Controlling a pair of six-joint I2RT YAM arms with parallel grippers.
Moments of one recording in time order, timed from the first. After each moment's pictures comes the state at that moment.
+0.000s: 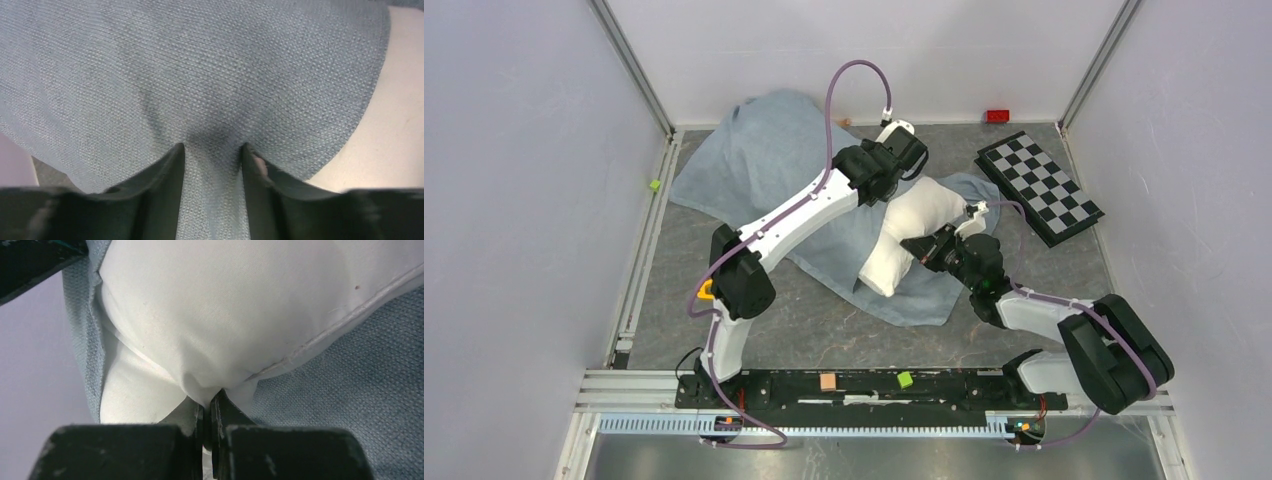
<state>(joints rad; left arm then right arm) -0.85 2.06 2.10 -0.98 -0.65 -0.27 0.47 1.31 0.33 0.74 -0.13 0.95</state>
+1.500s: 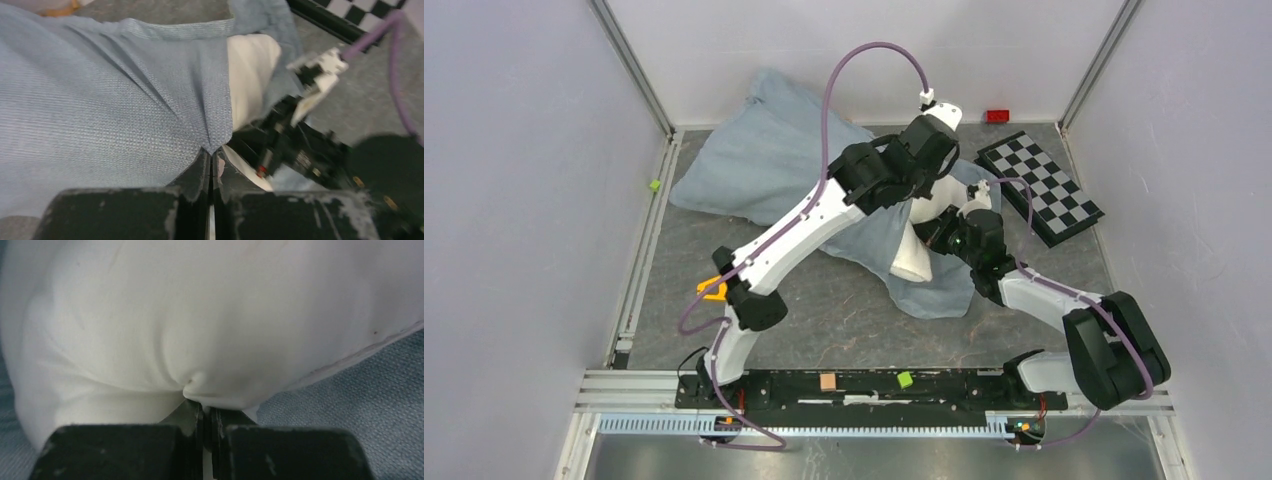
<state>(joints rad) -1.02 2.13 2.57 -1.12 -0.48 -0.26 0.41 1.31 0.50 0.48 -0.14 0.79</state>
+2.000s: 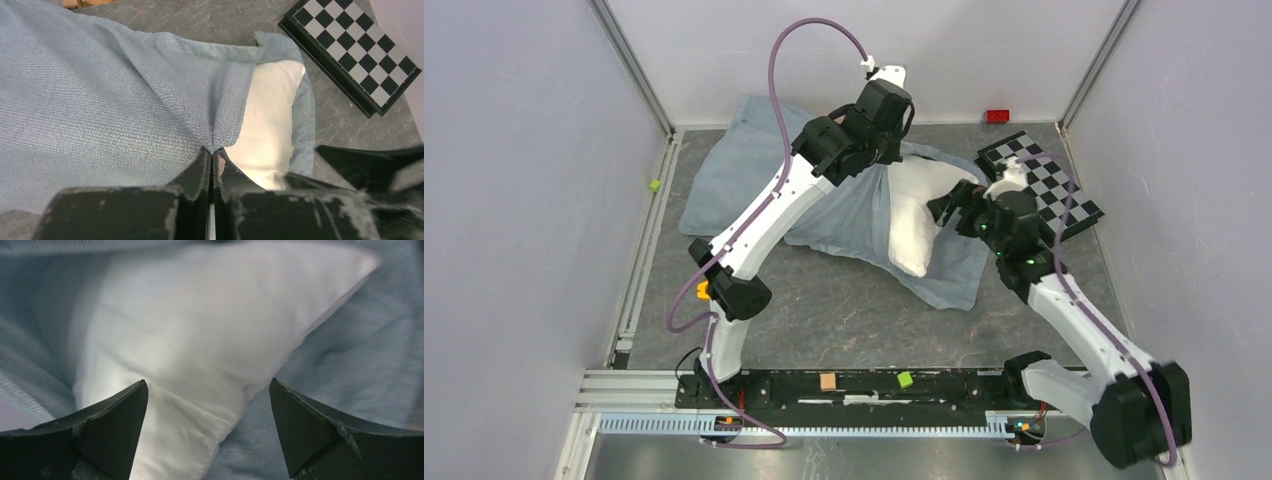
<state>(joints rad) -0.86 2.04 2.48 -1.05 -0.42 -0.40 0.33 1.09 0.68 0.08 -0.05 0.60</state>
